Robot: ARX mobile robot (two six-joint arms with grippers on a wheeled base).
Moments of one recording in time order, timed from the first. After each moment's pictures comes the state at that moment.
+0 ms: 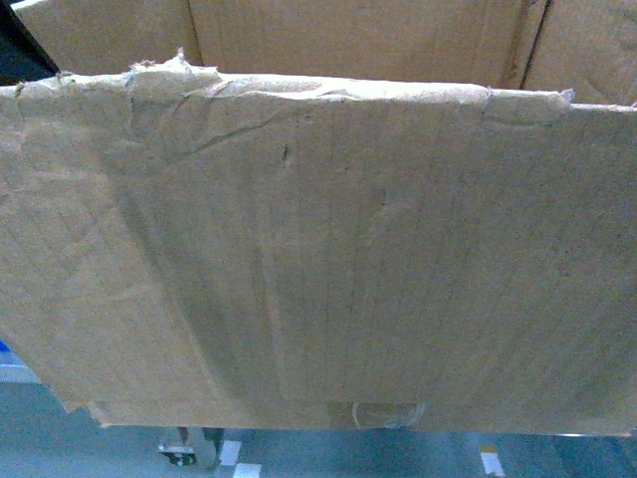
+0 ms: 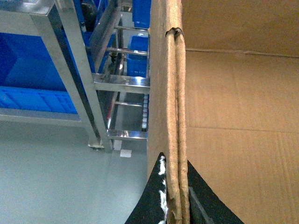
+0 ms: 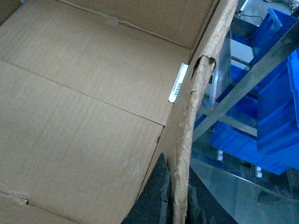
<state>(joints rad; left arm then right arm) -0.45 1.15 0.87 -0.27 -0.38 -0.35 0.28 1.16 0.86 -0.22 0.01 -0.19</state>
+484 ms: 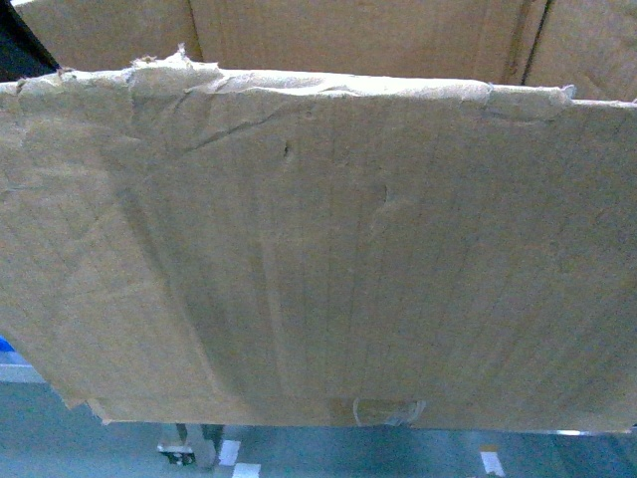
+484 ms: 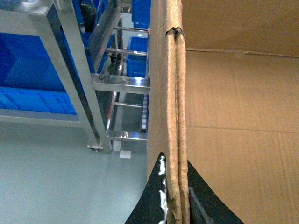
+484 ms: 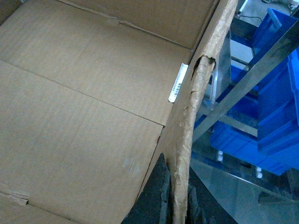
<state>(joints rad) -0.45 1.15 0.87 -0.27 -0.38 -0.35 0.28 1.16 0.86 -0.22 0.01 -0.19</state>
